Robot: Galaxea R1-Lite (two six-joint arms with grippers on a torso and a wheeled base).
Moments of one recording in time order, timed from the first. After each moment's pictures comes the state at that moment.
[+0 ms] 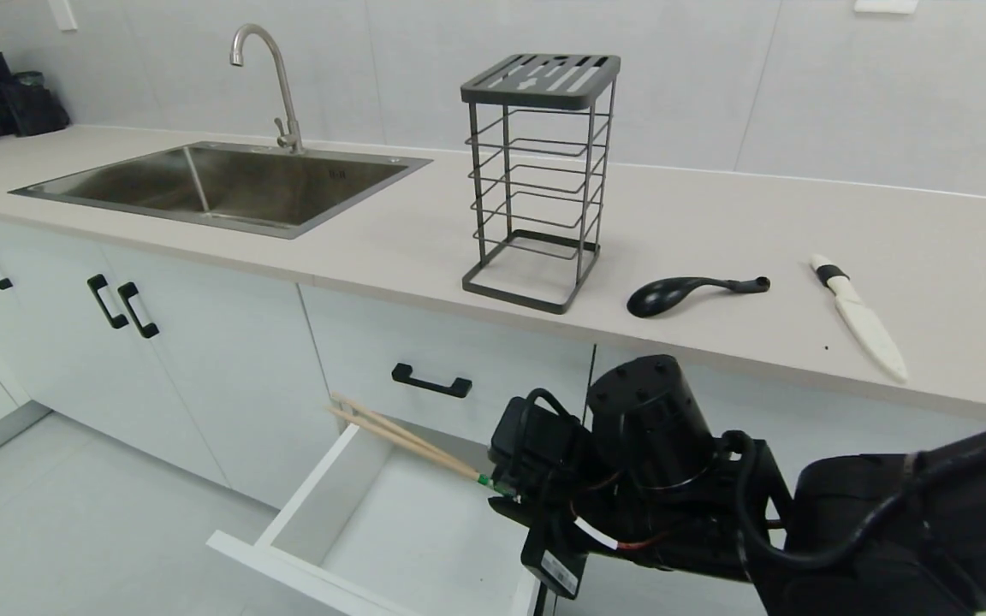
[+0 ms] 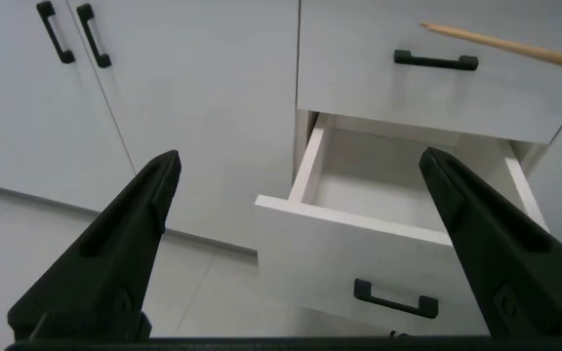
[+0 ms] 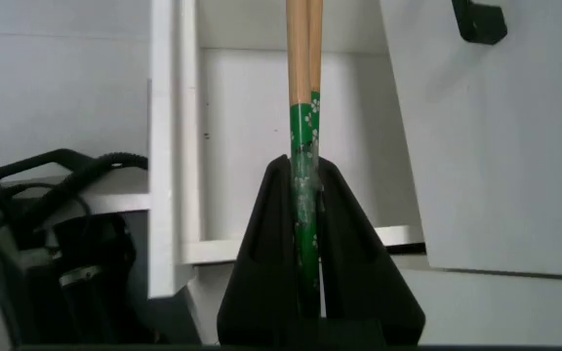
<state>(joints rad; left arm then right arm) 0.00 0.00 0.00 0.00 -0.07 0.01 0.92 1.94 -0.84 -0.47 0.08 -0.28</state>
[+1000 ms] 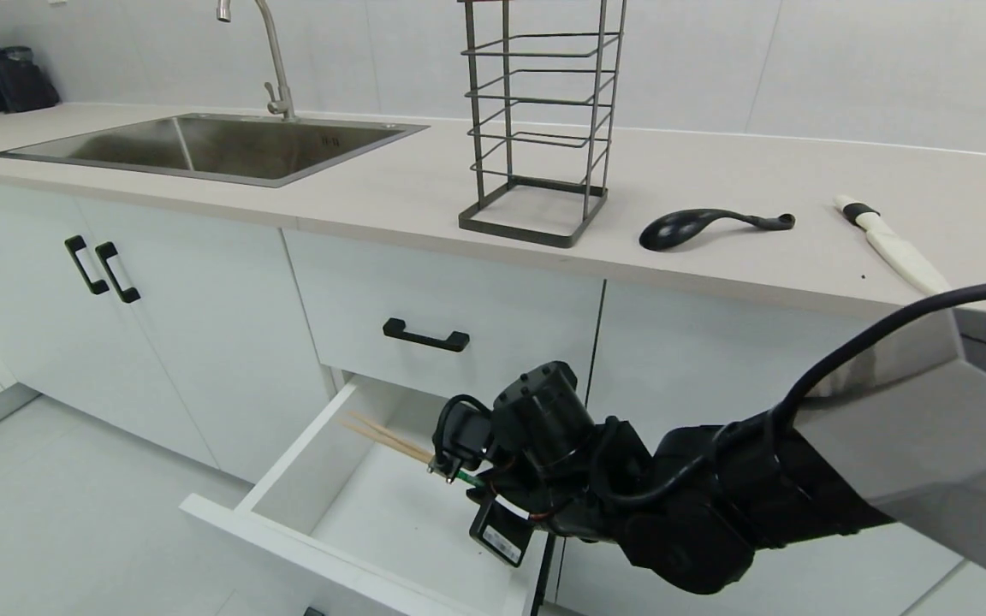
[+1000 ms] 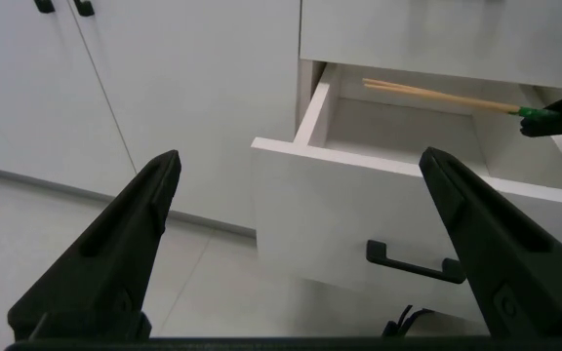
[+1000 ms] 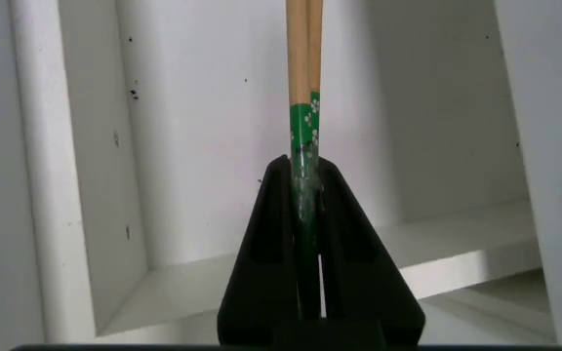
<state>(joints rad) 0.00 0.00 0.00 0.00 -0.07 0.01 0.92 2.19 -1.12 -0.30 -0.03 -0.30</state>
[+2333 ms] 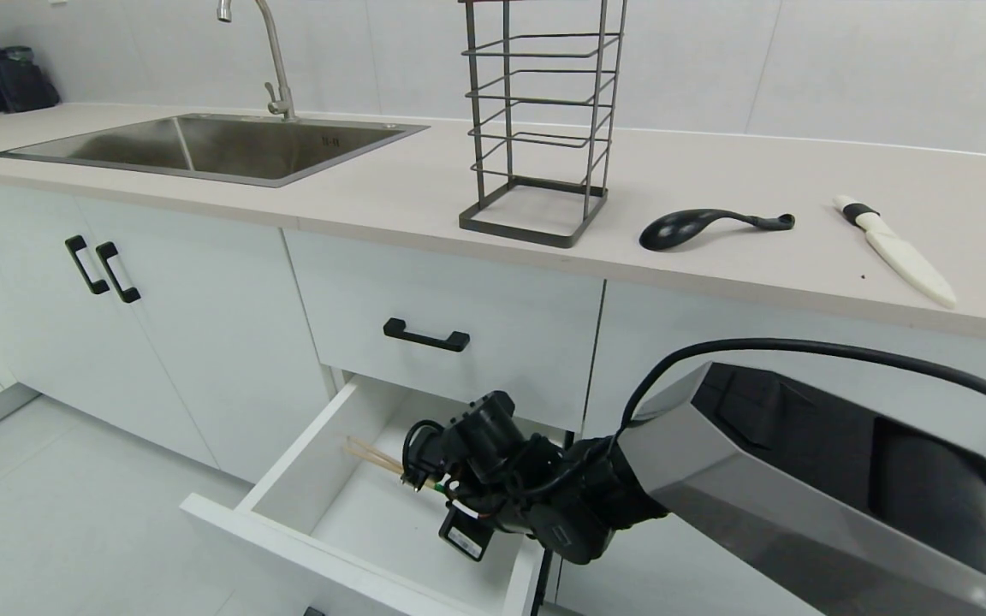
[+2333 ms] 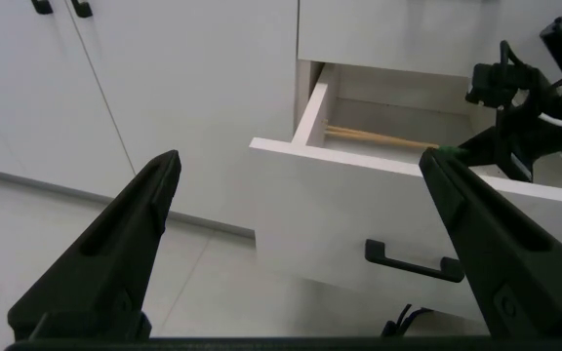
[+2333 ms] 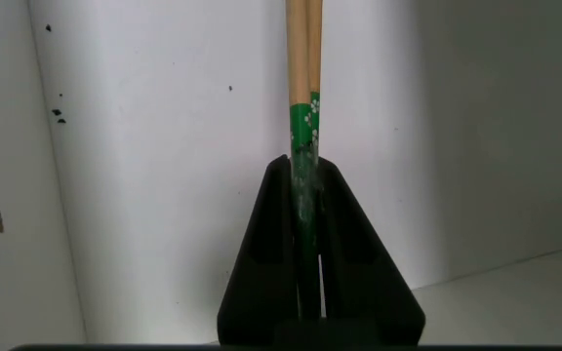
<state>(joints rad) 0.00 0.00 0.00 0.00 -0.07 0.01 0.90 2.51 -1.41 -0.24 -0.04 -0.30</state>
